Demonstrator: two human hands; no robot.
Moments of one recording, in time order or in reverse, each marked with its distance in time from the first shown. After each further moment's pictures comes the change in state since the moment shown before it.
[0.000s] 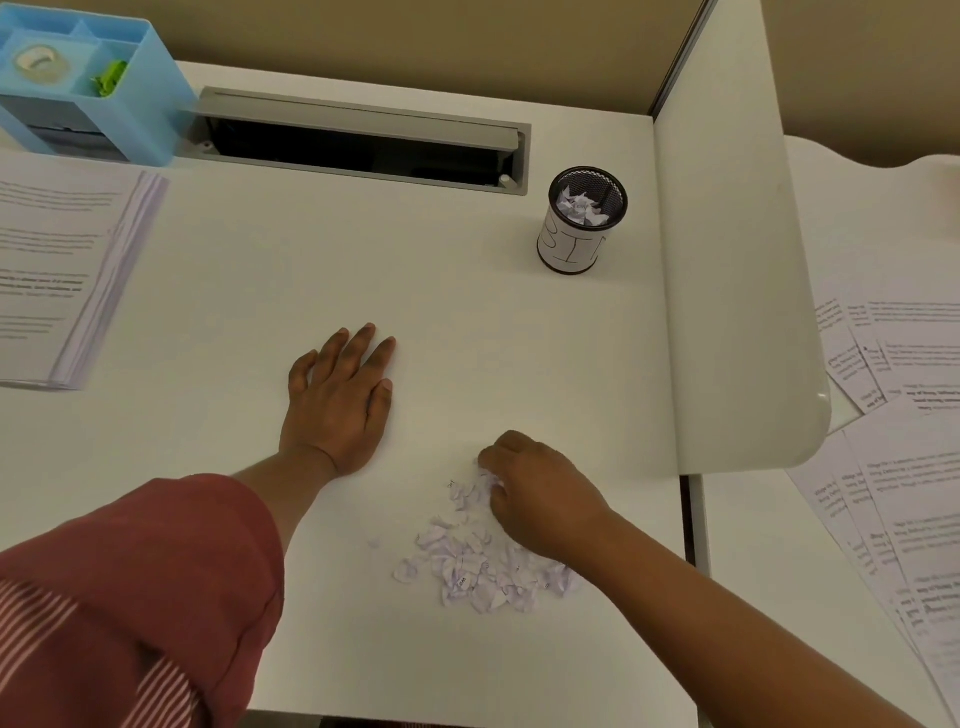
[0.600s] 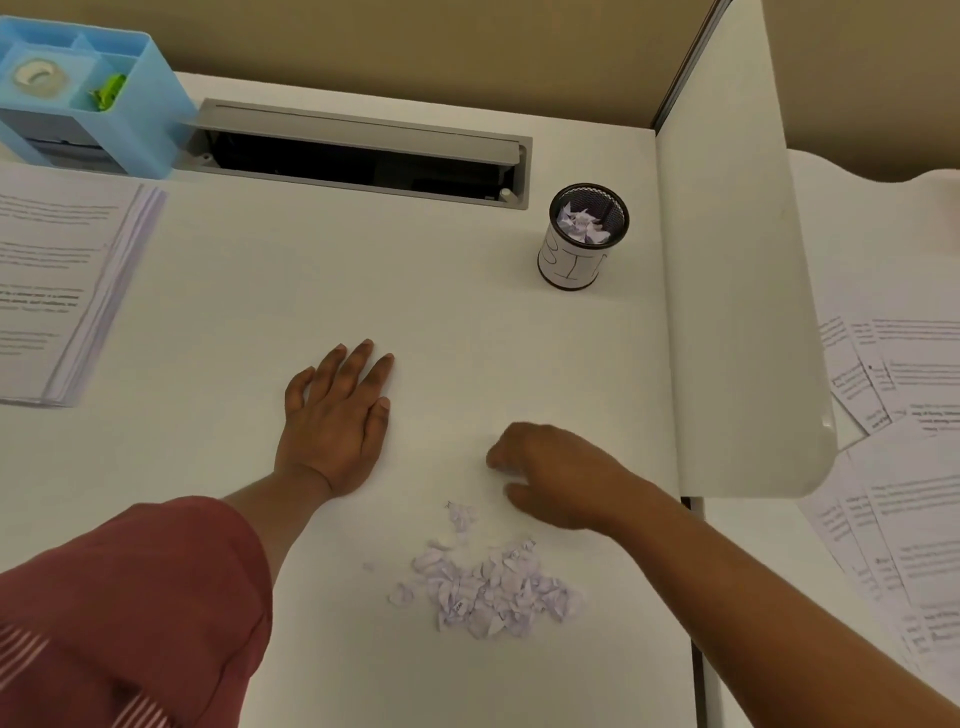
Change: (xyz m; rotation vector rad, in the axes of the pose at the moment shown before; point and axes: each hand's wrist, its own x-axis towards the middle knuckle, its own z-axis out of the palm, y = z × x) left_hand 0.000 0.001 -0.001 0.015 -0.007 0.002; right_hand 0.026 0.019 -0.049 -0.013 -0.223 -0.022
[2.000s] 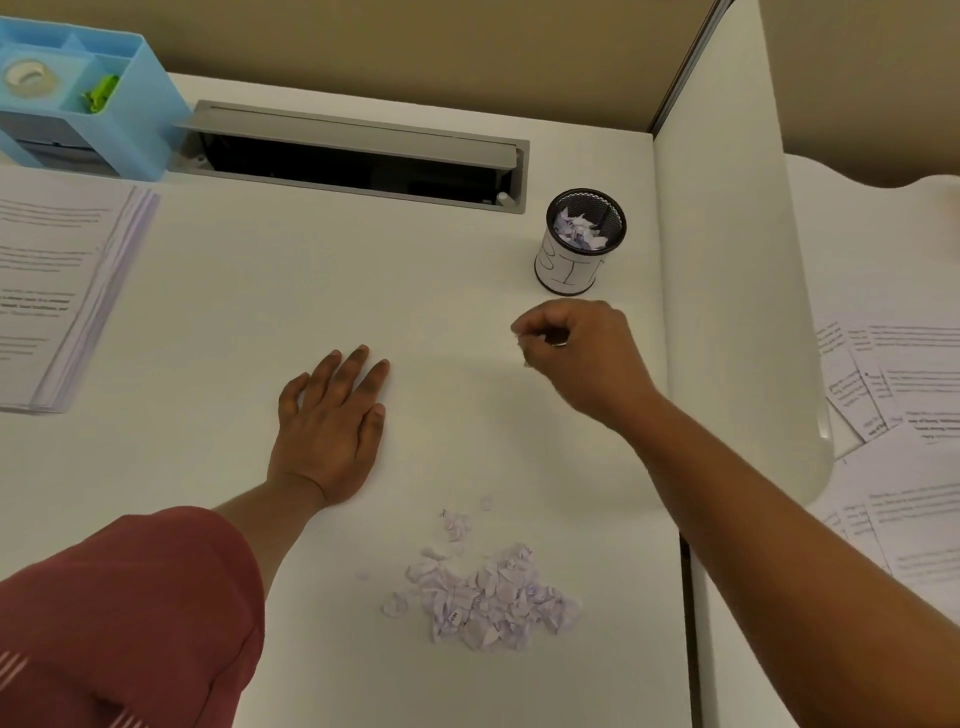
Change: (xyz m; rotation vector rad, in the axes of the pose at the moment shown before) left_hand -0.001 -0.001 0.002 -0.017 0.015 0.006; right_hand 0.027 0.009 -0.076 0.540 0.700 0.086
